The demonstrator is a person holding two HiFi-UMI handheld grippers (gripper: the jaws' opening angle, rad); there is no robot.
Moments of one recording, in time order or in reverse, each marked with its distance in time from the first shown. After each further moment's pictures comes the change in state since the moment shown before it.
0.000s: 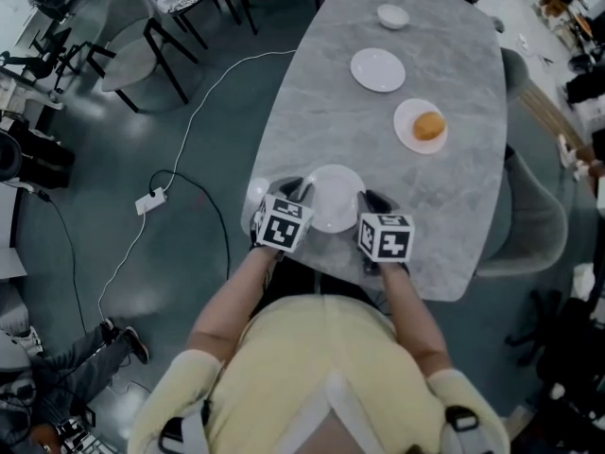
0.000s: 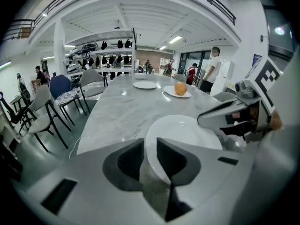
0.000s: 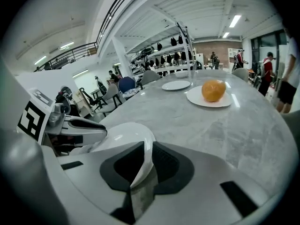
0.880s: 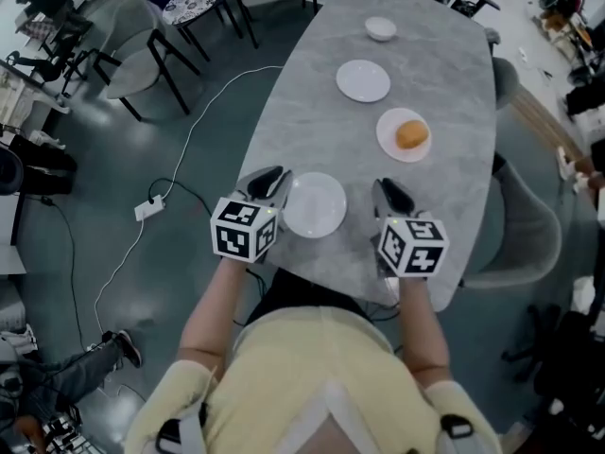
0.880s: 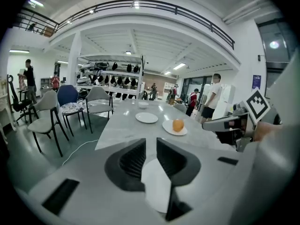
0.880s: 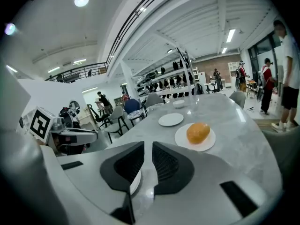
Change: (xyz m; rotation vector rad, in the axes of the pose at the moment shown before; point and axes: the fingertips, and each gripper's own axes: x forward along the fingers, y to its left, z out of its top) left arm -0.078 -0.005 0.093 -0.100 -0.297 0.012; right arm -0.089 -0.039 0.092 -0.014 -0.273 0.089
